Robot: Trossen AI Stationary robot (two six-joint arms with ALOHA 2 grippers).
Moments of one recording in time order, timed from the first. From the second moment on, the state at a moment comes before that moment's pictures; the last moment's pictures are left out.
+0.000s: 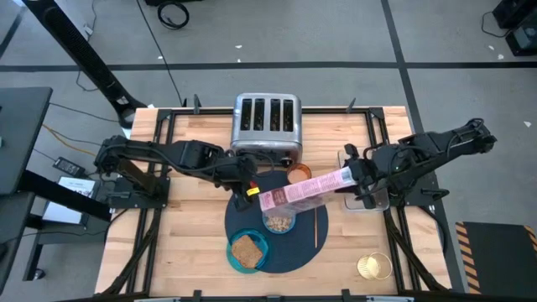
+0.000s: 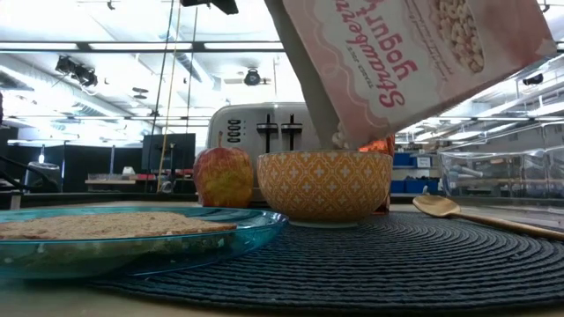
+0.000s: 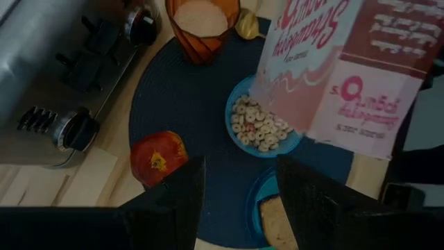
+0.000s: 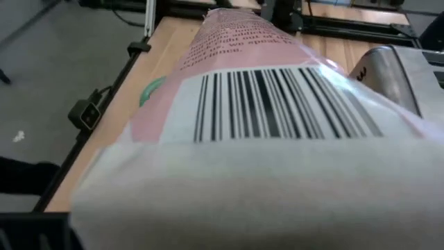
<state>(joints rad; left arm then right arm) -0.18 1.61 1.71 -1.11 -0.16 -0.59 0.34 0.90 1.06 -0.75 0.13 0.07</state>
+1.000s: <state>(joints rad) -0.17 1.41 1.71 -0.69 -0.19 -0.69 0.34 0.39 0.67 -0.49 0.10 0.14</state>
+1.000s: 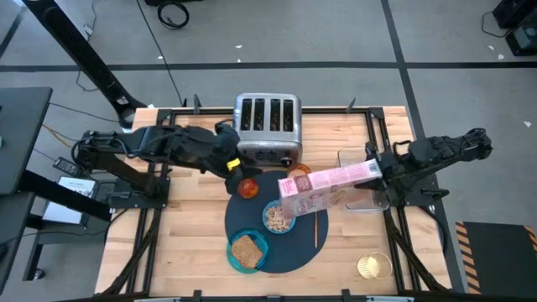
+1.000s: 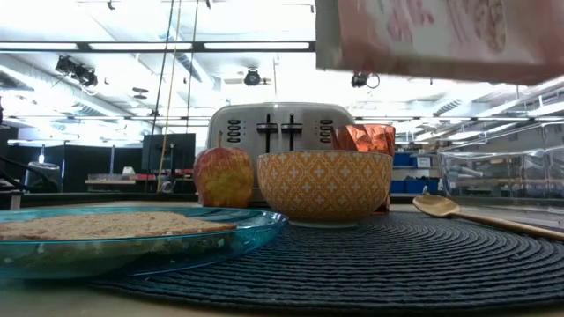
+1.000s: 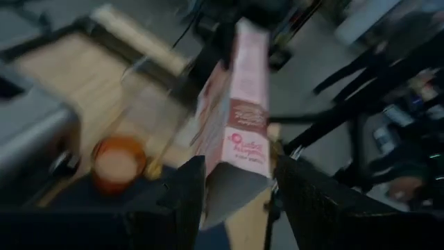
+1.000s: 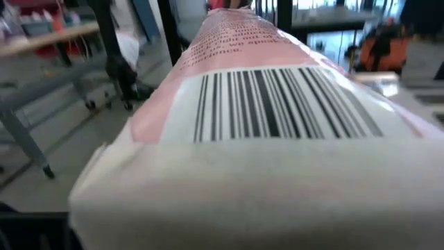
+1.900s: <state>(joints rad) -0.10 1.38 1.71 -0.23 -0.21 -0.35 0.34 0.22 0.67 -0.31 0.09 0.13</state>
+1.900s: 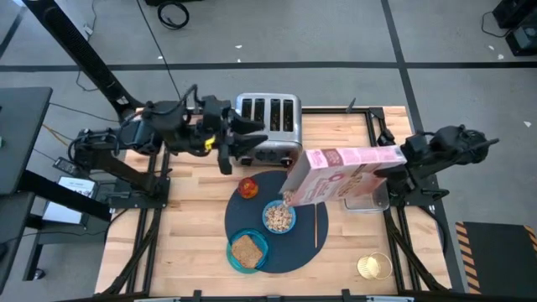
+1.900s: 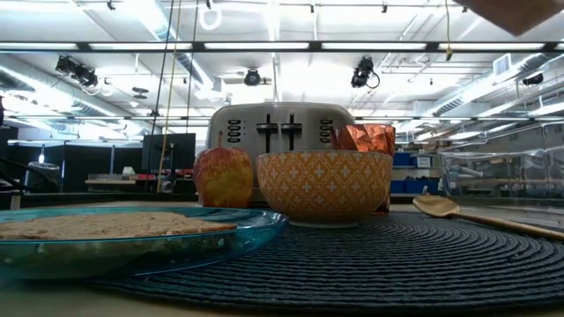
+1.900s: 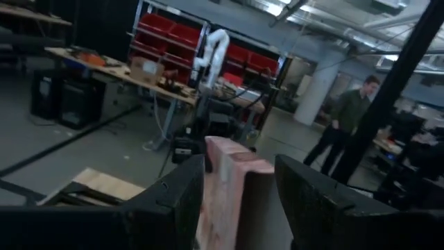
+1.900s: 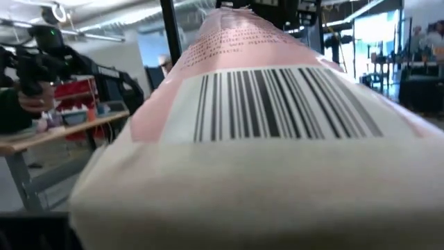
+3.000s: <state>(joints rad) -0.08 1.58 1.71 0.09 -0.30 -0.08 0.34 0.45 0.67 0.68 0.16 -0.15</state>
